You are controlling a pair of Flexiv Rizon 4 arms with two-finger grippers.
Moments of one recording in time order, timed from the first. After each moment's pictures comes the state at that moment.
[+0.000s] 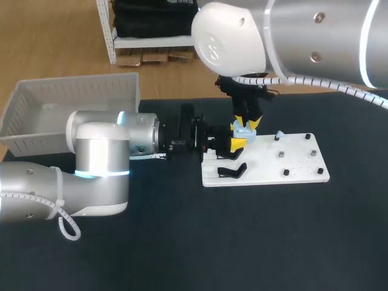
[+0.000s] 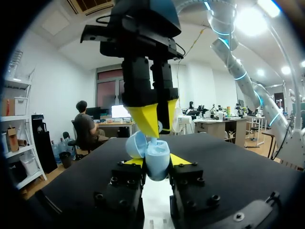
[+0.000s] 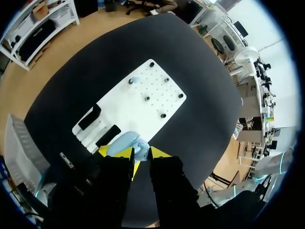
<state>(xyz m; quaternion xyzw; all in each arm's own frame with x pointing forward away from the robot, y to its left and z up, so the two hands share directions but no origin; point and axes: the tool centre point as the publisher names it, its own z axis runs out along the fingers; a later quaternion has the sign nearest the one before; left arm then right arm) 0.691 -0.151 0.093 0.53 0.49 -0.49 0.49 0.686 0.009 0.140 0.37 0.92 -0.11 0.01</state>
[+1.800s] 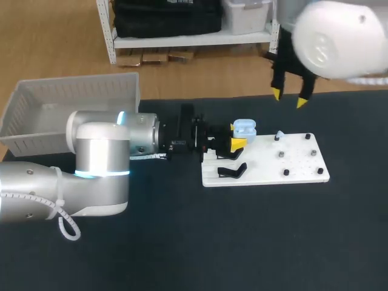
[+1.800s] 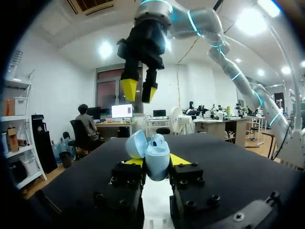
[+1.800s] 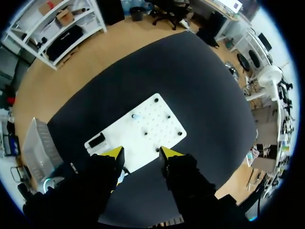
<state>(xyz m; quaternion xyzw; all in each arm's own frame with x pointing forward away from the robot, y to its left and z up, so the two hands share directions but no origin) 0.691 -0.151 0.093 0.53 0.49 -0.49 0.49 0.717 -0.079 0.180 0.28 0.96 0.01 0.08</state>
